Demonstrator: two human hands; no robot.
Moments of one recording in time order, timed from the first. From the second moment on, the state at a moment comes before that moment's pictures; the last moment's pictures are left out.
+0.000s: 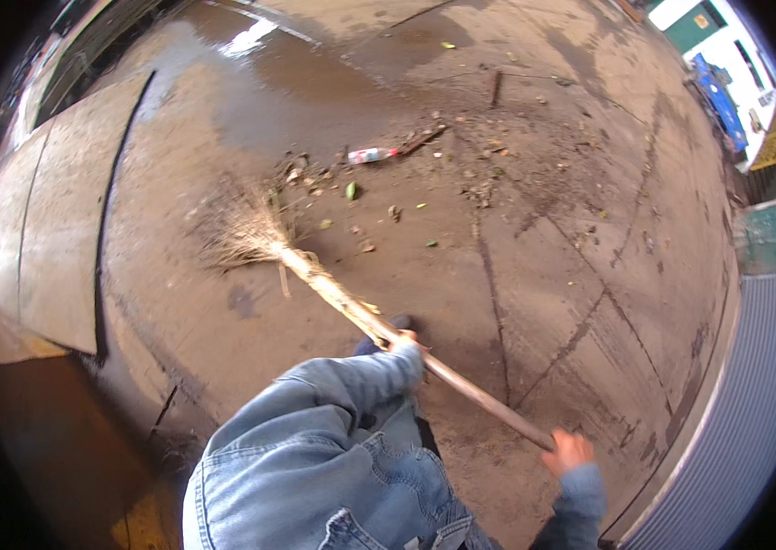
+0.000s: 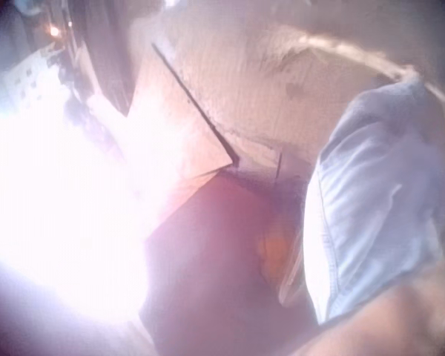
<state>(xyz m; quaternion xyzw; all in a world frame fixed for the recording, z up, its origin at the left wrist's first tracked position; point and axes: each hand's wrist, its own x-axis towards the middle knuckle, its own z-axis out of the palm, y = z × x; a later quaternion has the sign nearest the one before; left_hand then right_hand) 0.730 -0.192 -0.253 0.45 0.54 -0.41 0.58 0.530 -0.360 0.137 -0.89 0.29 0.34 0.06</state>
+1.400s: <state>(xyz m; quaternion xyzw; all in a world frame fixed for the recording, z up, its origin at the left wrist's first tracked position) 0.771 -0.315 -0.215 0.40 0.66 -0.15 0.62 0.648 -0.610 0.063 -0.96 0.04 0.28 0.07</state>
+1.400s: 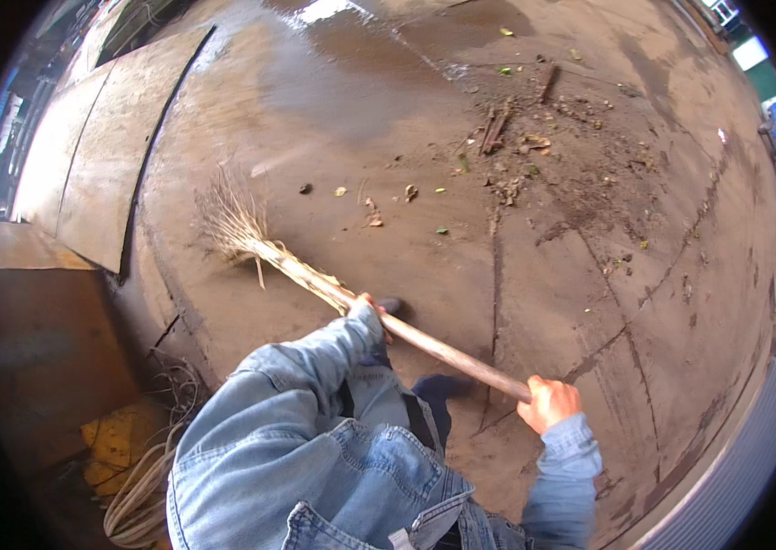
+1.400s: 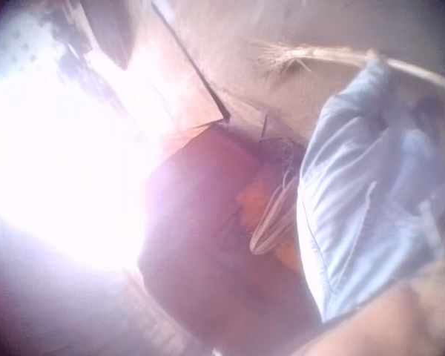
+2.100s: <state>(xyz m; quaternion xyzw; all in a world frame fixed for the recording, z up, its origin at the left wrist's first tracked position) 0.571 -0.821 -0.025 0.57 0.15 -0.53 0.61 0.225 -0.814 0.176 -0.85 0.49 0.19 0.08</state>
